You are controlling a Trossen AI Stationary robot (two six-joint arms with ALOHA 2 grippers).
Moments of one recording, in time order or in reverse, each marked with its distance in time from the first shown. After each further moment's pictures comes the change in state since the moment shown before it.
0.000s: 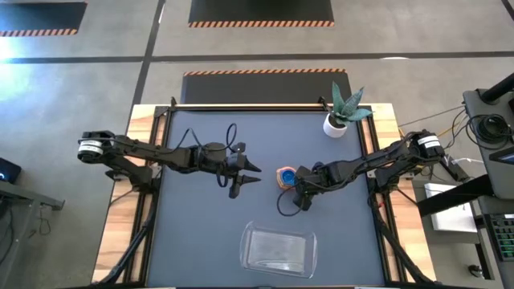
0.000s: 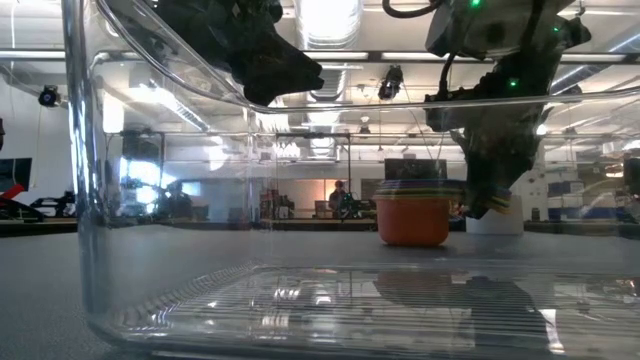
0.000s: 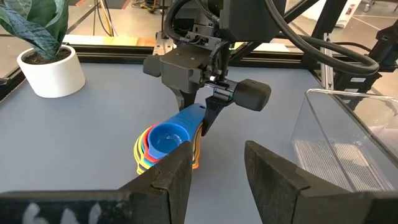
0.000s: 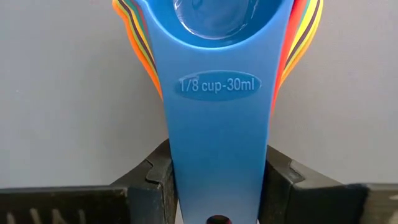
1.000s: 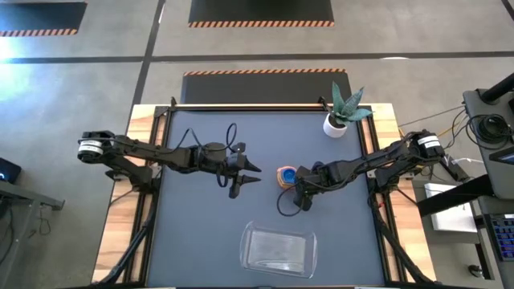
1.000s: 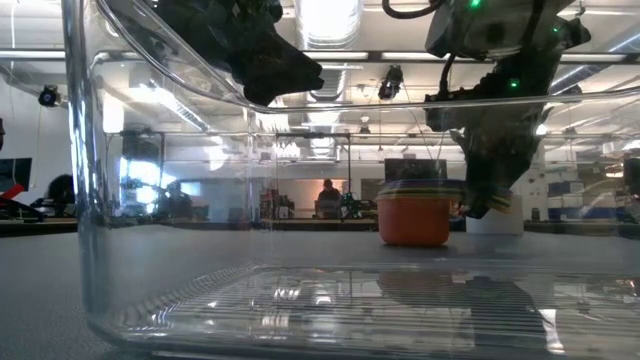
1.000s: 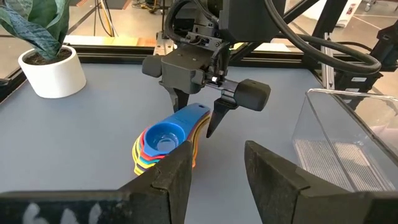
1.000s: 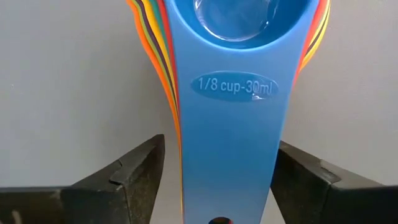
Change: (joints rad) left arm 0.000 0.000 0.000 0.000 -0.002 0.003; right arm 0.001 0.000 -0.001 0.000 0.002 -0.034
